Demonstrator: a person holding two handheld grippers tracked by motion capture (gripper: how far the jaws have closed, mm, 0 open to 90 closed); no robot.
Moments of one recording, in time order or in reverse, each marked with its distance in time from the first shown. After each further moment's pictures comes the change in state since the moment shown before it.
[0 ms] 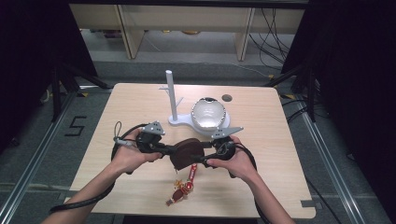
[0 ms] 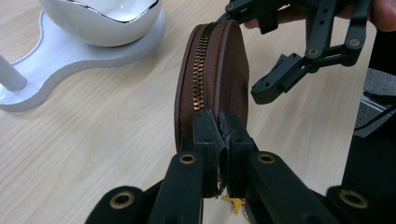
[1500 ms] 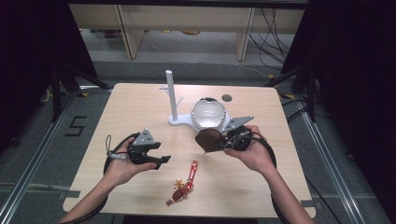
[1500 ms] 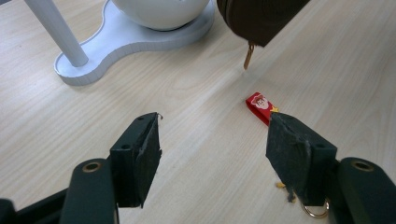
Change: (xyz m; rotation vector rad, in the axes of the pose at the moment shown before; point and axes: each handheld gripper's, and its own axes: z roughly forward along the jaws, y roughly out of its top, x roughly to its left) left arm 0.010 -0.046 0.002 -0.059 0.190 0.020; right arm 0.001 0.032 -0.061 0.250 -0.338 -0.160
